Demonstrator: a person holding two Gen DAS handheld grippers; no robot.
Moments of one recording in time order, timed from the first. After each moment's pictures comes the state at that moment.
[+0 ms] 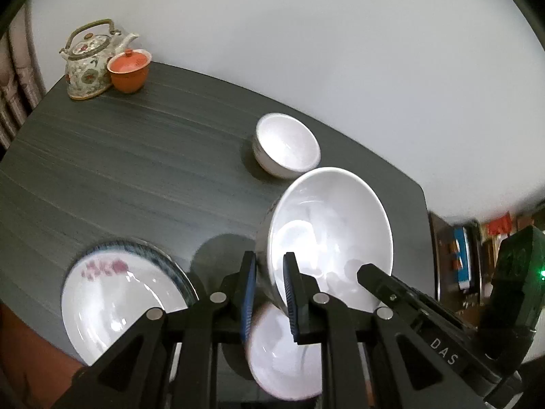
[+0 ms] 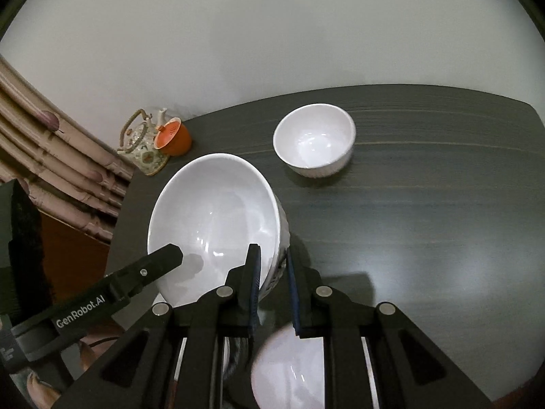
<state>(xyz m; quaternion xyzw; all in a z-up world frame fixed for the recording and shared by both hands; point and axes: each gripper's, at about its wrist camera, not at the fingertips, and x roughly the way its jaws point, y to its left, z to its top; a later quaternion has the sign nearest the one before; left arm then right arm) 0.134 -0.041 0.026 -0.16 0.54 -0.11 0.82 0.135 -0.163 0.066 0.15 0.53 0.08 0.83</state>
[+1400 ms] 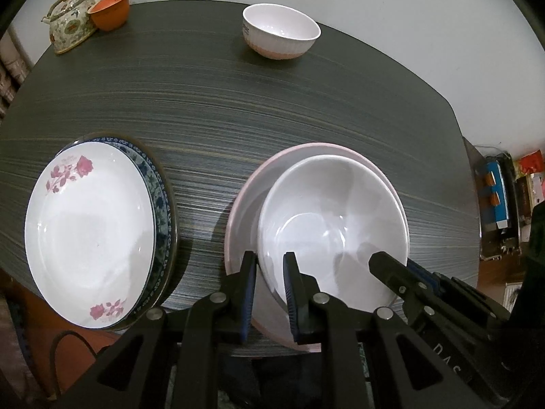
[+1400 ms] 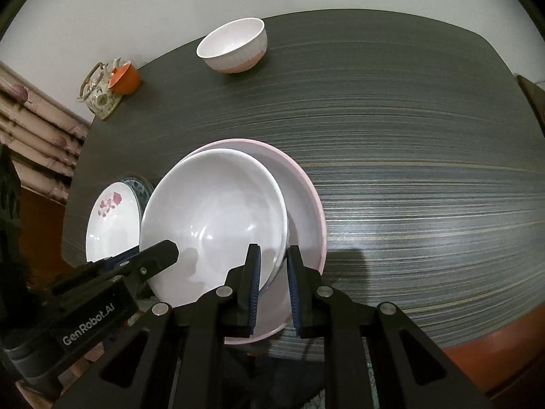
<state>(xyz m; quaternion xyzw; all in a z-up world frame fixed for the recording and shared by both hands) 0.076 -0.097 -0.062 -0.07 0.62 -0.09 0.77 0.034 -0.197 -0.015 0.13 0.60 0.02 0.79</state>
